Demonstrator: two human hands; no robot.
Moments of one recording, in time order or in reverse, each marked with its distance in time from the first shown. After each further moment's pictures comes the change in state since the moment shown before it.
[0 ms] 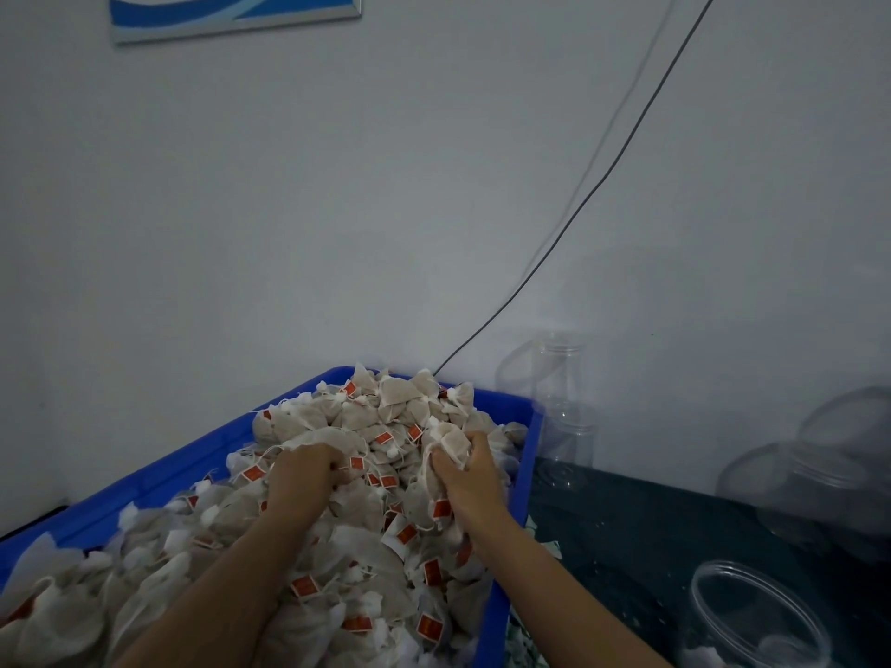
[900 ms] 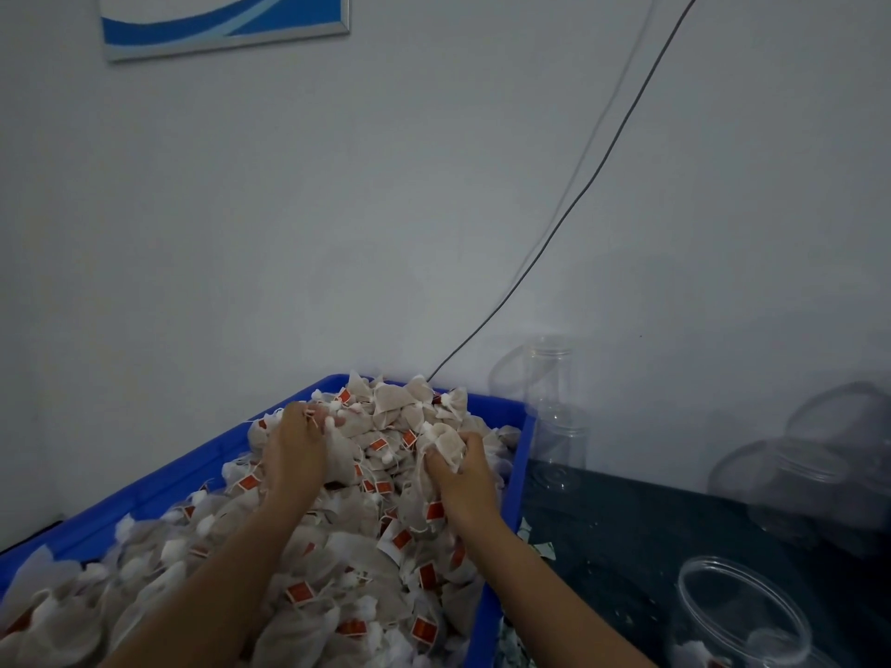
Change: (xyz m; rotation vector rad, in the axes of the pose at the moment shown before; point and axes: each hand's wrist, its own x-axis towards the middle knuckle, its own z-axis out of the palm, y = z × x) left_hand 0.023 0.037 -0.052 -0.282 0.144 -0.534; right_hand -0.003 0.002 0.001 0.117 -0.009 -0.043
